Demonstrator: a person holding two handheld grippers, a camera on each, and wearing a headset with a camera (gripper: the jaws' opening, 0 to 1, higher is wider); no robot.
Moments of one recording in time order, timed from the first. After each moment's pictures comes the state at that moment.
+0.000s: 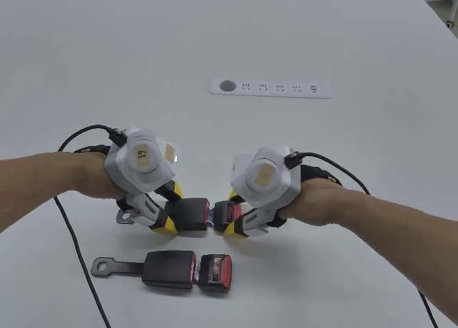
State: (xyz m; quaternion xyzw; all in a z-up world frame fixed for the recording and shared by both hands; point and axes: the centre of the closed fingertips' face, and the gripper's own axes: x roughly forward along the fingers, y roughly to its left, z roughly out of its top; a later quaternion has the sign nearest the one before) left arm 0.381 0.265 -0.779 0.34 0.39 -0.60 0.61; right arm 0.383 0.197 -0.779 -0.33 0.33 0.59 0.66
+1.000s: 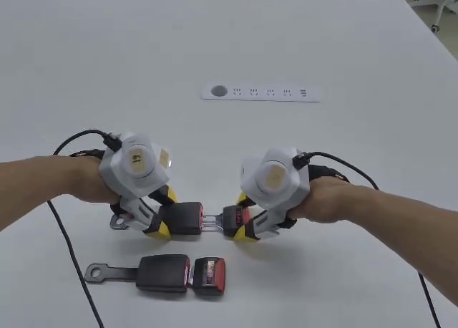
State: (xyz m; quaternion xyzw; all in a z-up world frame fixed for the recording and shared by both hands) left arm 0.381 0.264 -0.781 0.34 0.39 -0.60 0.61; right arm 0.379 0.167 -0.781 -0.34 0.34 0.60 0.64
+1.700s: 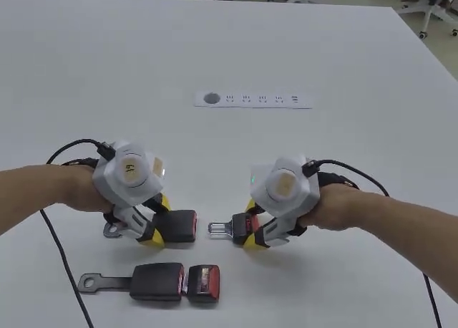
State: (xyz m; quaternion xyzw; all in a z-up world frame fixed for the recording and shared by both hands) left arm 0.379 0.263 -0.780 0.35 0.39 -0.60 0.60; right arm 0.379 0.141 -0.778 -0.34 0.35 0.59 0.65
